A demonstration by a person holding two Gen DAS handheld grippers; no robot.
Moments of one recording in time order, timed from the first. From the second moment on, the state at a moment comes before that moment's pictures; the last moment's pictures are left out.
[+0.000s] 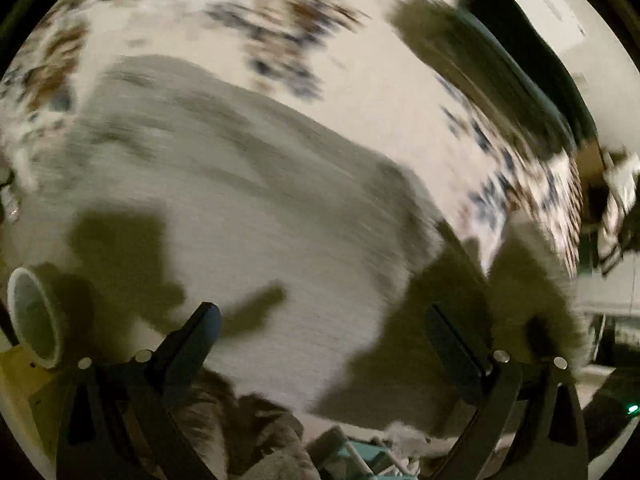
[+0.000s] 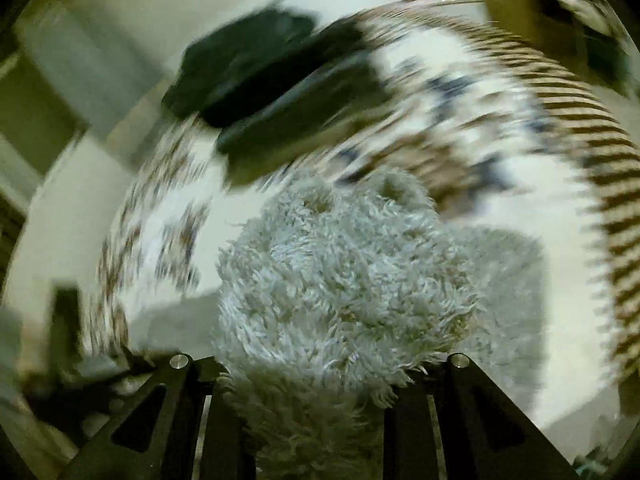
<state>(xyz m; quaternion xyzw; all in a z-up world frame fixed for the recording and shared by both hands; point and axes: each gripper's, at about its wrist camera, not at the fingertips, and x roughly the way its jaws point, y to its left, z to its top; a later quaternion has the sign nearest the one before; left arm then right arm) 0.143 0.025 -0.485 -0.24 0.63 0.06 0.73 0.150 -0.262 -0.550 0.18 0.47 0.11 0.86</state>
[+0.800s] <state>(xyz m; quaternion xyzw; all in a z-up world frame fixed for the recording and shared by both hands) 0.188 -0.010 -0.499 -0.19 0.64 -0.09 0.74 0.122 -0.310 -0.593 0.23 0.63 0.05 0.74</state>
